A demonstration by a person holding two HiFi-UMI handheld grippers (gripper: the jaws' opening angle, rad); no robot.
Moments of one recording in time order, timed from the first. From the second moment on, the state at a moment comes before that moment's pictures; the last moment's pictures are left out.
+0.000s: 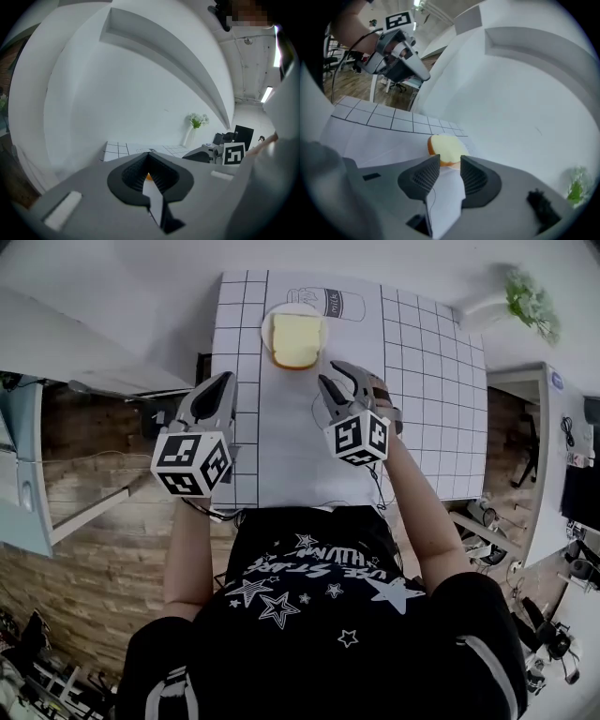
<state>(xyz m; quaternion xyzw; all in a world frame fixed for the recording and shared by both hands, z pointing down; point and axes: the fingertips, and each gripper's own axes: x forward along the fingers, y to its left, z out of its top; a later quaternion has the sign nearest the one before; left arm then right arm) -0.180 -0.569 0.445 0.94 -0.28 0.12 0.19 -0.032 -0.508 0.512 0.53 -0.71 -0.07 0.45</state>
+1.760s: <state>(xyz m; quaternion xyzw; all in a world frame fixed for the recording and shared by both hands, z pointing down) 0.029 -0.268 0.394 0.90 -0.40 0.12 0.12 0.249 -0.251 0.419 0.57 -0.81 -0.02 0.17</state>
